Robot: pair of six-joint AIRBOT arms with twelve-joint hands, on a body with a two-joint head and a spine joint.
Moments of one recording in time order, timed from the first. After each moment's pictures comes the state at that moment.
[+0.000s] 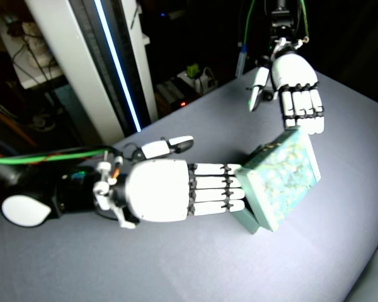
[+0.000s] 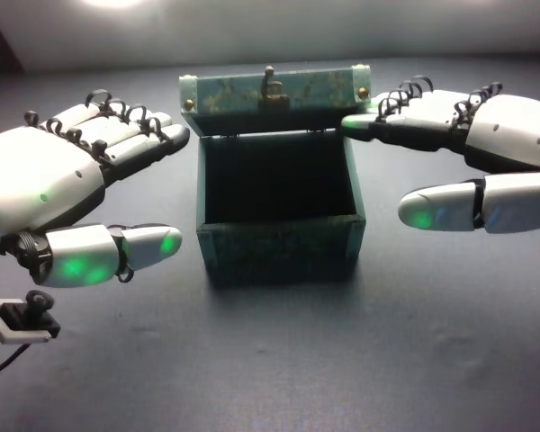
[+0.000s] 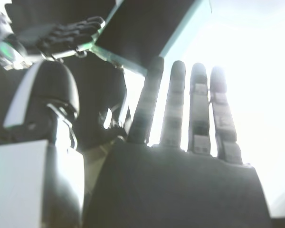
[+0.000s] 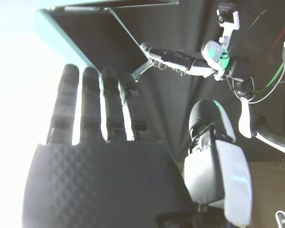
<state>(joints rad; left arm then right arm) 0.83 -0.89 1.03 -0.06 -0.91 0.90 -0.68 -1.14 1.41 -0.42 0.95 -0.16</state>
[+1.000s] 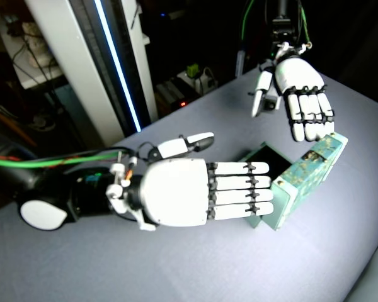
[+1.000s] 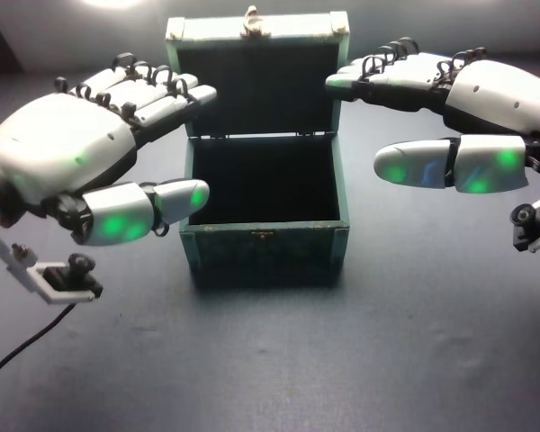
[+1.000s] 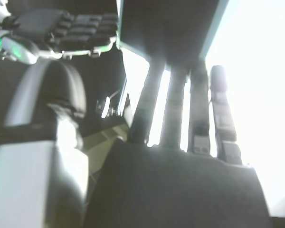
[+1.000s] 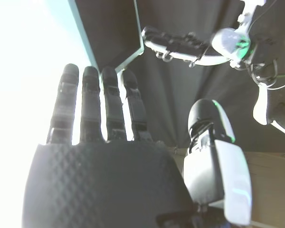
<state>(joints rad) 0.72 -0.98 1.12 -0.08 -0.90 0.91 -0.62 -1.22 1.50 -0.37 0.94 -0.17</state>
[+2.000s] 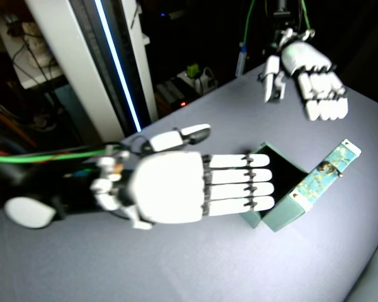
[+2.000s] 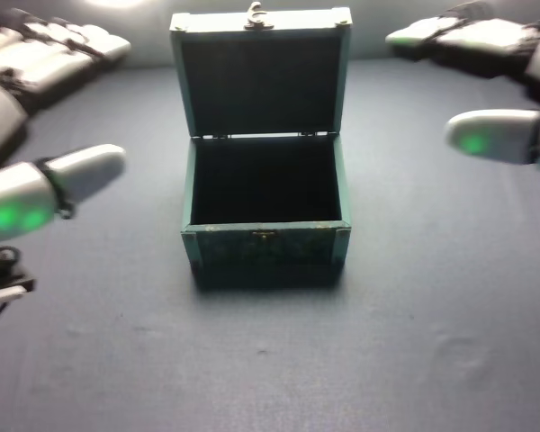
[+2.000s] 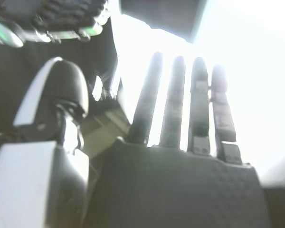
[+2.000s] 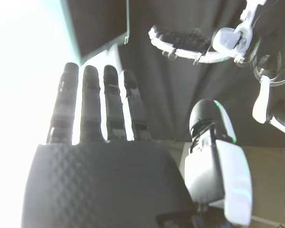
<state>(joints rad) 0.93 -0.79 0.97 -0.17 -1.28 0.85 -0.71 -1.05 1.37 -0.23 1.10 -0.21</state>
